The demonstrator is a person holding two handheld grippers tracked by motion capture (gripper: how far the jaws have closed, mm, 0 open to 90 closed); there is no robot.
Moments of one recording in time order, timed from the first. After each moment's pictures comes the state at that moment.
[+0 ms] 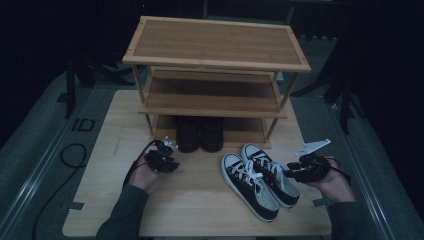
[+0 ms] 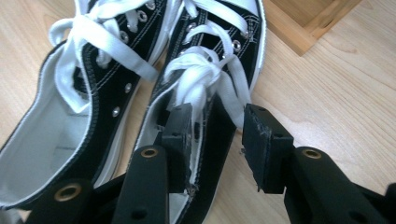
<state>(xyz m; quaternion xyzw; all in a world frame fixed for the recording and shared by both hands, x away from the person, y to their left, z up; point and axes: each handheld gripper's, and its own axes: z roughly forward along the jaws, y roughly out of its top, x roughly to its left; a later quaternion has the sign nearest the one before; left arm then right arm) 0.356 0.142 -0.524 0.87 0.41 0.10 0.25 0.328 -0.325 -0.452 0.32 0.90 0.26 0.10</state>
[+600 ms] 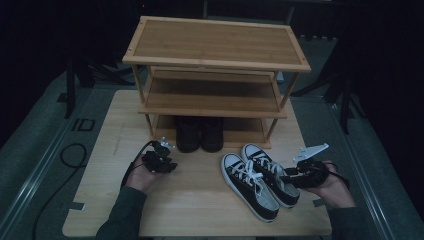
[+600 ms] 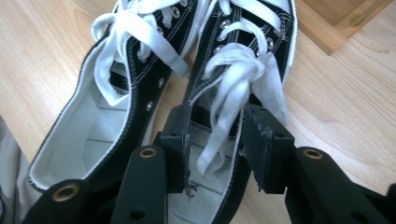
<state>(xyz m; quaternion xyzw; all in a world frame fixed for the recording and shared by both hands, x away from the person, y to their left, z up) 0.354 0.152 -0.527 0.87 0.41 0.10 0.26 0.313 -0.316 -0.451 0.31 0.91 0.26 0.08</state>
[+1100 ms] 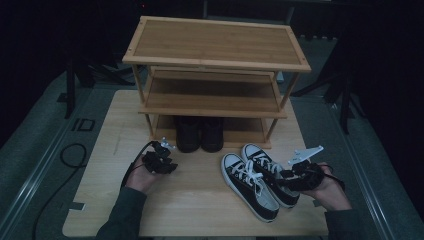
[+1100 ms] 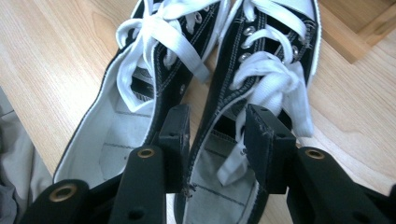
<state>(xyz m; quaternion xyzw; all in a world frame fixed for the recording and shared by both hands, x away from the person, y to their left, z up) 0.352 0.150 -0.526 0.87 0.41 0.10 0.26 0.307 -0.302 -0.453 0.30 0.91 0.26 0.07</state>
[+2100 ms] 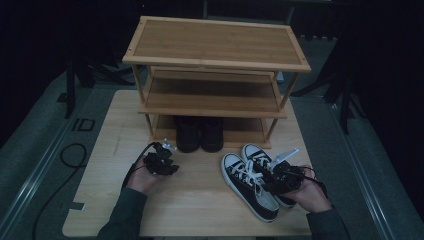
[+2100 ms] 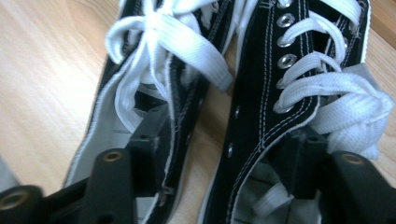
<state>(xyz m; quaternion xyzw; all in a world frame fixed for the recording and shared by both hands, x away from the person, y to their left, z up) 0.350 0.146 -0.528 0.87 0.41 0.09 0.26 0.310 -0.258 -0.477 0.33 0.92 0.21 0.08</state>
